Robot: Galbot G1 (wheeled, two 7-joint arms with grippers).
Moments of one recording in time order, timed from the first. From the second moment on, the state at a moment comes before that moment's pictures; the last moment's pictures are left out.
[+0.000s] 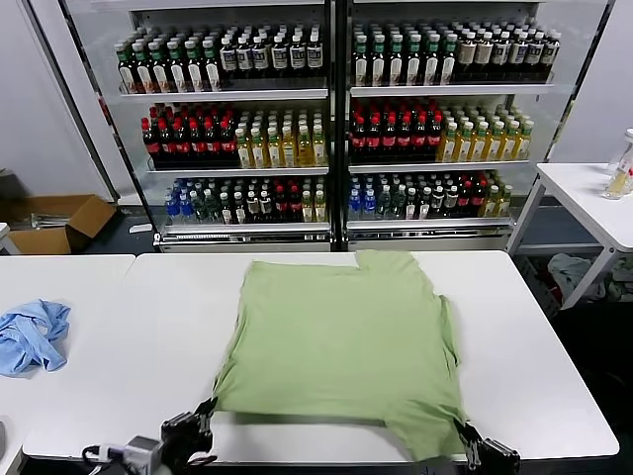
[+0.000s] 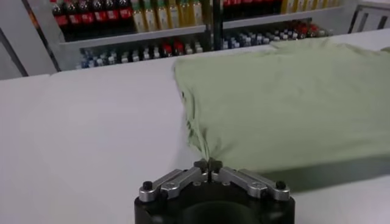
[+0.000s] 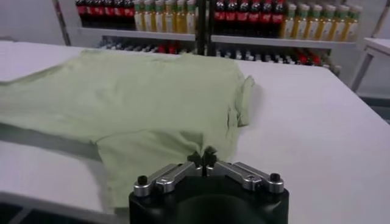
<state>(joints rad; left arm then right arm) 1.84 -1.08 -0.56 -2.33 -0.37 0.55 -0.14 -2.08 1.00 0.71 2.35 0.41 -0.25 0.02</state>
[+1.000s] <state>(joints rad) 1.49 -1.07 -0.53 -2.12 -0.60 0.48 -0.06 -1.47 1.01 0.49 2.13 0.49 -0.39 0.11</state>
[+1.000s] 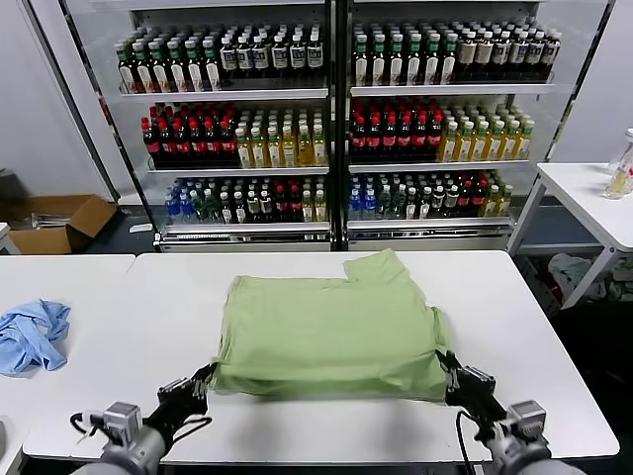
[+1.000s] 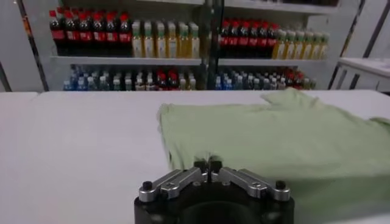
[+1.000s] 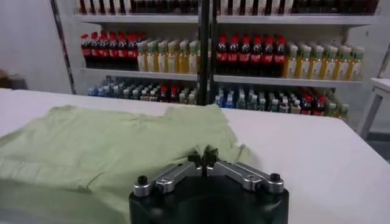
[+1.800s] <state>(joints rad) 1.21 -1.15 -0.42 -1.81 -0.53 0.43 -0.05 -1.30 1.09 0.37 1.93 0.37 -0.40 0.15</state>
